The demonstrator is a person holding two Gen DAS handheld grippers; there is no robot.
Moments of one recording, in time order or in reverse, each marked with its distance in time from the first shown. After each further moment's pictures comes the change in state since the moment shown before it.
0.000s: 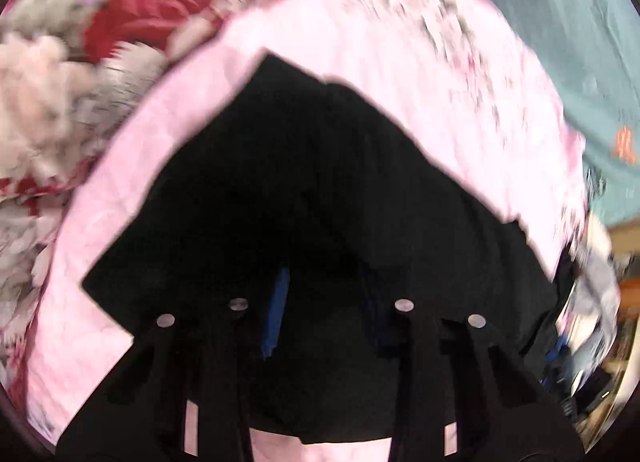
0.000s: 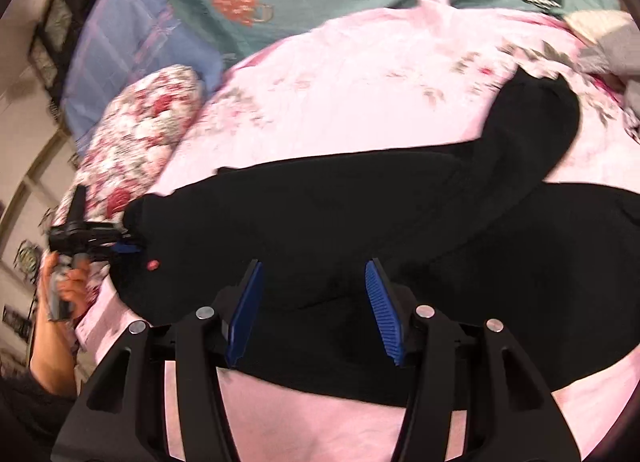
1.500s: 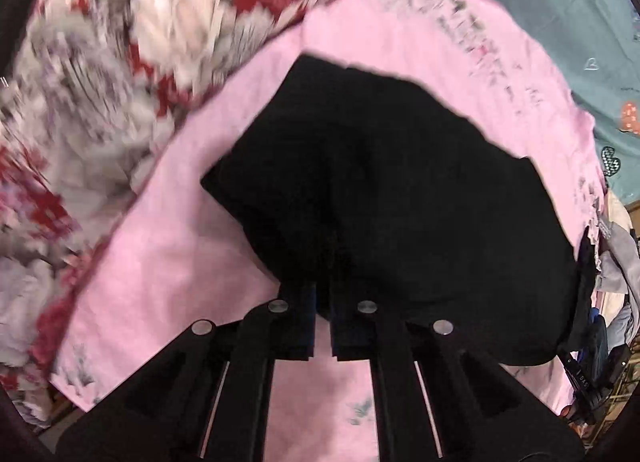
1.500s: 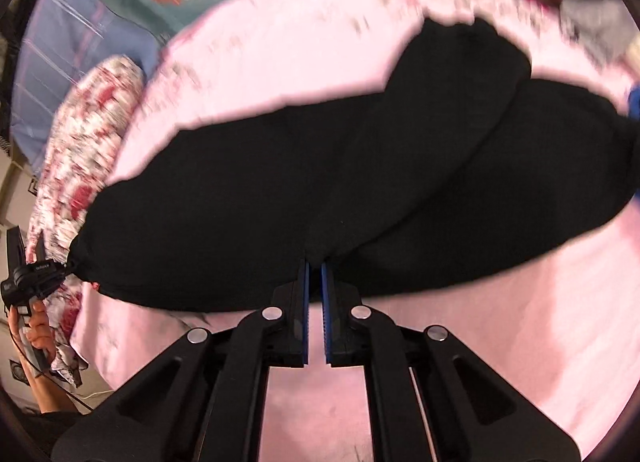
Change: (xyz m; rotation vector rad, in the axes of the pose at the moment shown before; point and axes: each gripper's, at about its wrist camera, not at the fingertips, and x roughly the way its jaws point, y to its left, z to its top) left arm -0.031 0.047 -0.064 0.057 -0.013 0.107; right arm -0.006 0.002 -0.070 0.183 0.168 -0.122
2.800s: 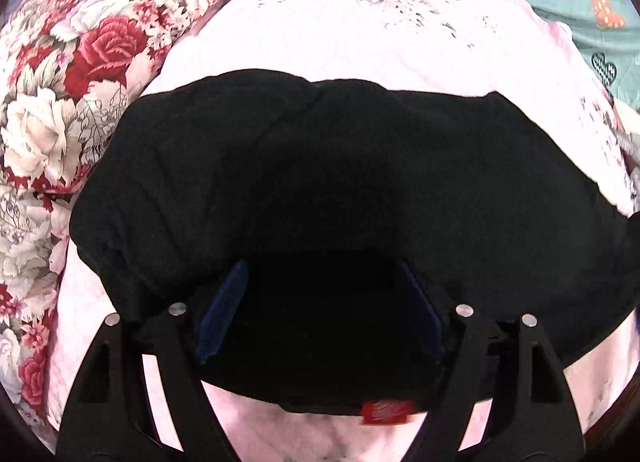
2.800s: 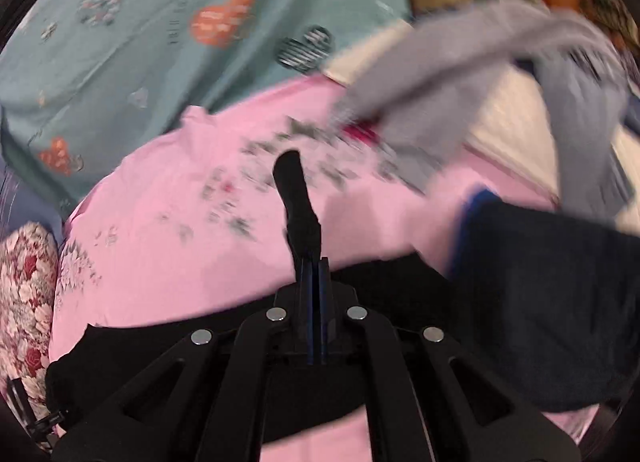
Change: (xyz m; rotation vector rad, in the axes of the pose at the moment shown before) left arm 0.027 -0.099 -0.016 0.332 -0.081 0.112; right arm -0.115 -0.163 0.071 0.325 -0.375 -0.267
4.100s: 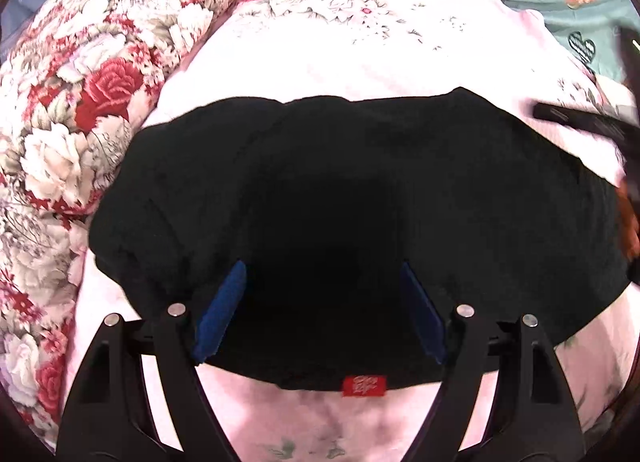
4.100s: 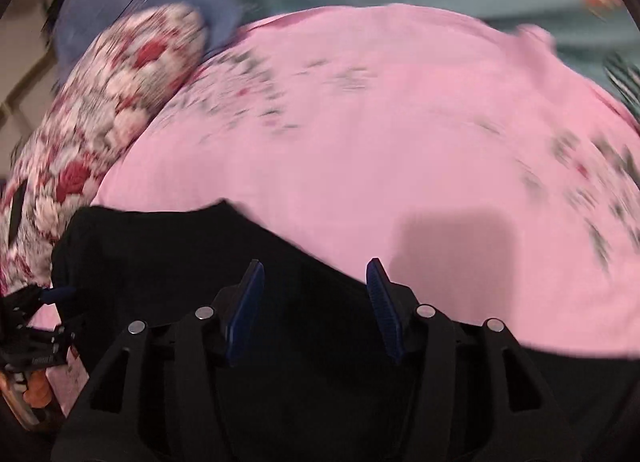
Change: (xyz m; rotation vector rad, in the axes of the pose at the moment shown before) left arm -0.023 -0.010 -0.016 0.096 -0.081 0.008; right arm 0.115 0.372 -0.110 -0.799 0.268 0.389
